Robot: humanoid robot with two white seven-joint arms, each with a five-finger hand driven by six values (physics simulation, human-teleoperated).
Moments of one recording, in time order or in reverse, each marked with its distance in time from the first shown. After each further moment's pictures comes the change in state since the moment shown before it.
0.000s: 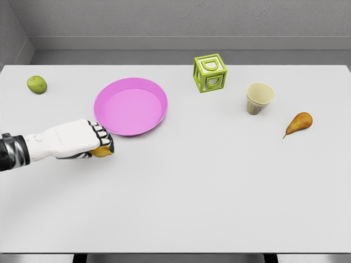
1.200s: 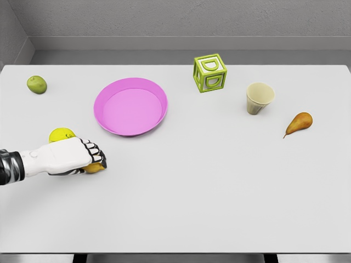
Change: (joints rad) left arm 0.094 0.047 0.003 0.016 -0.029 0.001 0.001; right arm 0.000 0.000 0.000 0.000 0.000 0.000 0.000
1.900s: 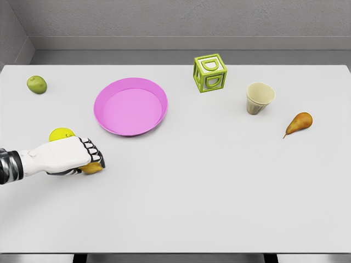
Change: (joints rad) left arm 0.000 0.005 0.005 -0.002 0.004 0.003 -0.001; right arm 0.000 0.000 0.000 0.000 0.000 0.000 0.000
